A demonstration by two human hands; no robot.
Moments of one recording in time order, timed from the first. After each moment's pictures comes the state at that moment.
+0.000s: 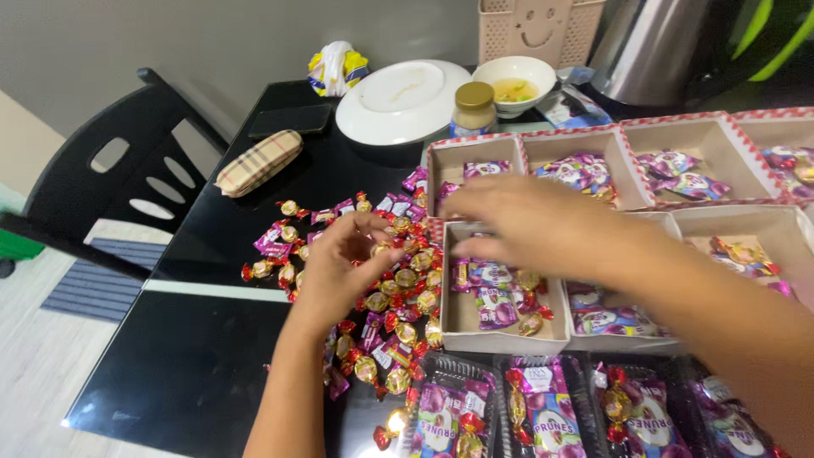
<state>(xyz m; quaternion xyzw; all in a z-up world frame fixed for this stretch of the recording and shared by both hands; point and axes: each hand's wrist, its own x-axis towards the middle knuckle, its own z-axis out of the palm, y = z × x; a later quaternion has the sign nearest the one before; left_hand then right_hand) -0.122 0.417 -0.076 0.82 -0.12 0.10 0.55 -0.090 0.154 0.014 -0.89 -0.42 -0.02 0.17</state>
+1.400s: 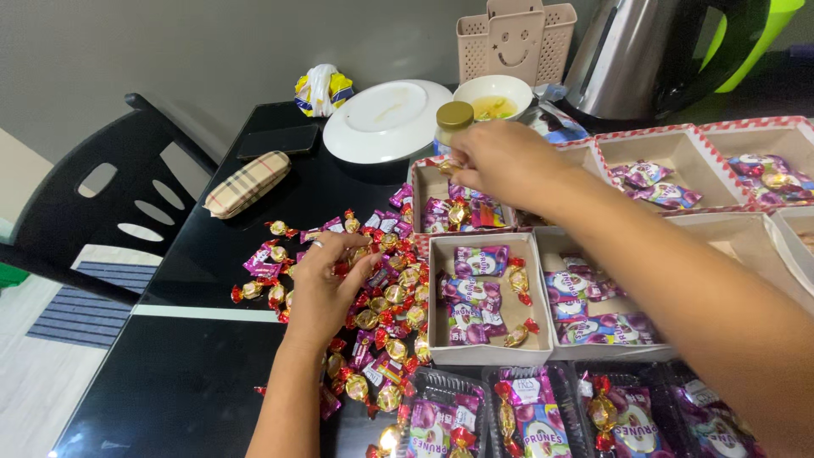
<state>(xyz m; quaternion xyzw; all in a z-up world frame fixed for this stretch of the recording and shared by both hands) -0.118 0.413 -0.076 0.88 -0.13 0.26 0.38 0.003 0.147 -0.007 -0.93 -0.31 -0.13 0.17</state>
